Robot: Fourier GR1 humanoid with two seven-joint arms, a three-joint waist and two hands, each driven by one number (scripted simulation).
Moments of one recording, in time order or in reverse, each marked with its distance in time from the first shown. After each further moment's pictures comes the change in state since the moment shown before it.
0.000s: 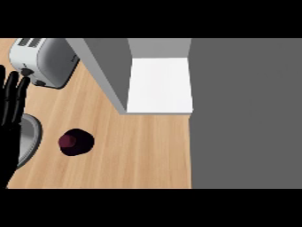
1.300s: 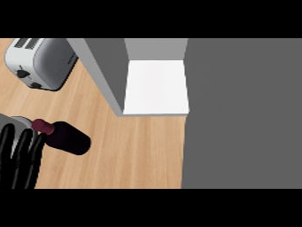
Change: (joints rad) left arm 0.346 -0.089 -0.465 -0.354 -0.130 0.260 0.227; right arm 0.288 -0.061 0.126 -0.316 -0.287 0.148 0.318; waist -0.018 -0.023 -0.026
